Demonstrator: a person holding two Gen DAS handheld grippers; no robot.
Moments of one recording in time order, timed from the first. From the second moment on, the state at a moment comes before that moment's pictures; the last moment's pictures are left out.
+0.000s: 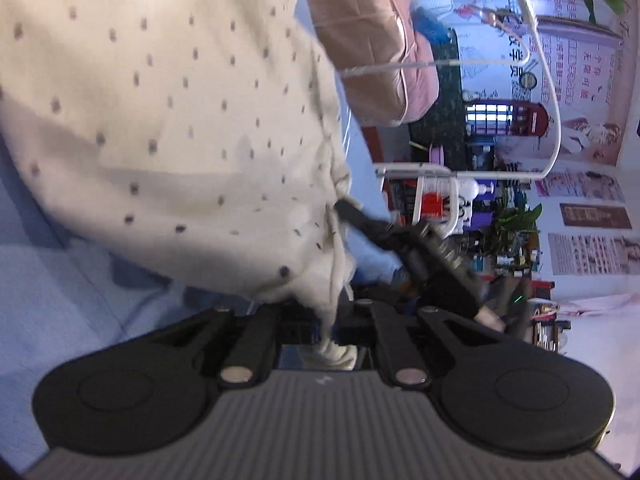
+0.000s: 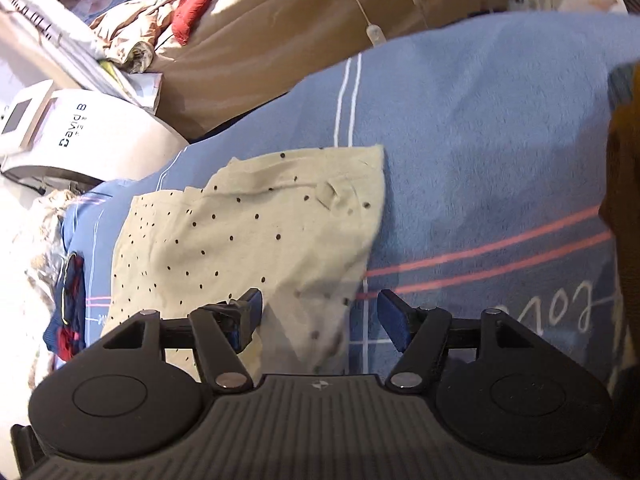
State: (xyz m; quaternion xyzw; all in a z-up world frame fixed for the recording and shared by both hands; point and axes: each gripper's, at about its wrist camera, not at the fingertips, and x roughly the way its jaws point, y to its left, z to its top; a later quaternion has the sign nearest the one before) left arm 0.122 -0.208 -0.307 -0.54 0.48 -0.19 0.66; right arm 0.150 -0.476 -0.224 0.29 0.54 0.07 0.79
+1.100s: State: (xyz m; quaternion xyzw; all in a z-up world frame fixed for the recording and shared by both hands) left arm 0.171 0.022 -0.284 -0.61 0.39 -0.04 0.69; right arm 0.294 -0.244 -0.174 0.29 0.53 0.16 0.78
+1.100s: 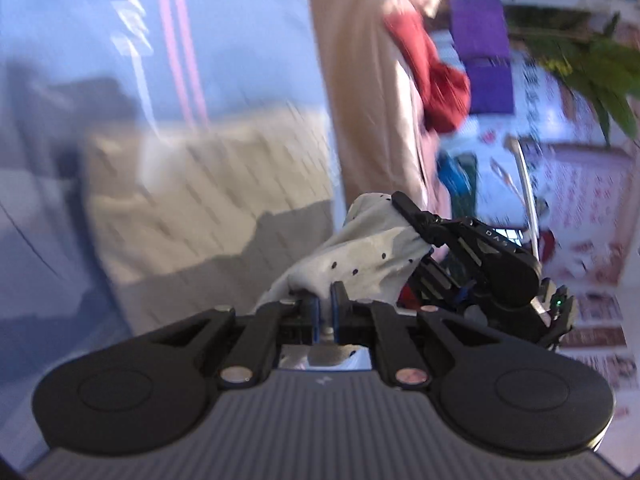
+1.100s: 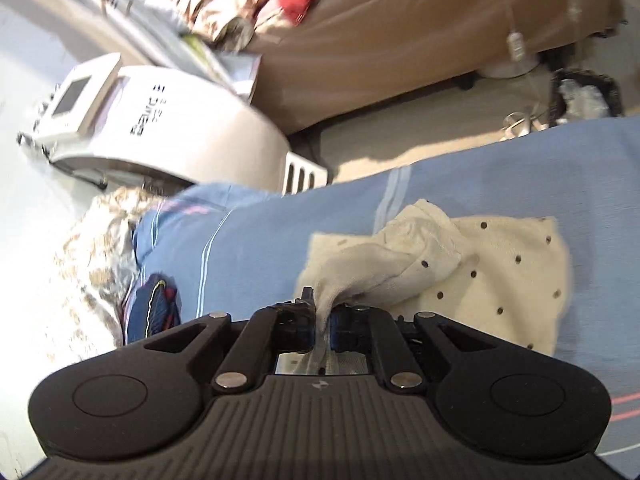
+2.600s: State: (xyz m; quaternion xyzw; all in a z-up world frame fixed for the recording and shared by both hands) left arm 0.236 0.078 -0.296 0.00 0.53 -0.17 0.83; right arm 0.174 -0.191 -0.213 -0.06 0.51 0.25 0.82
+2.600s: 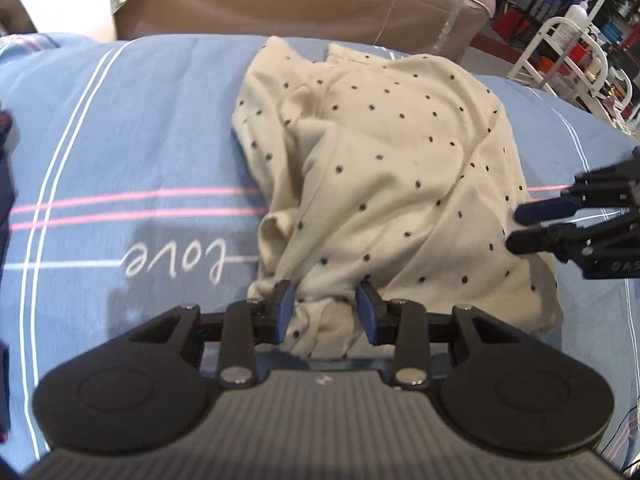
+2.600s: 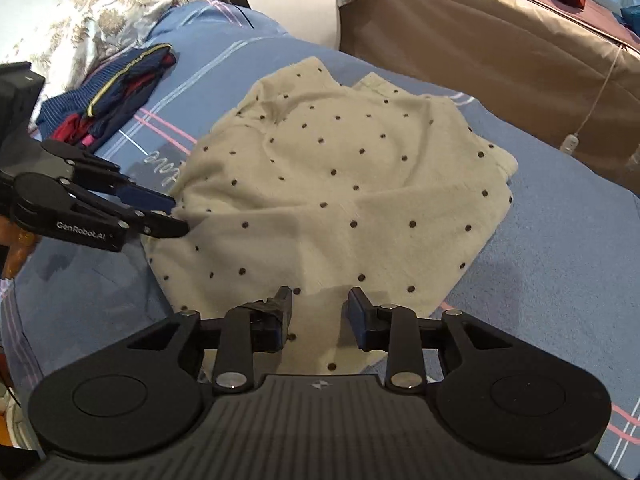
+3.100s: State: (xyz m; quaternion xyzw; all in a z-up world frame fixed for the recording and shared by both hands) left arm 0.296 0.015 -0.284 0.03 0.50 -0.19 0.84; right arm 0.142 -0.176 -0.202 -0.06 0.49 0.26 0.83
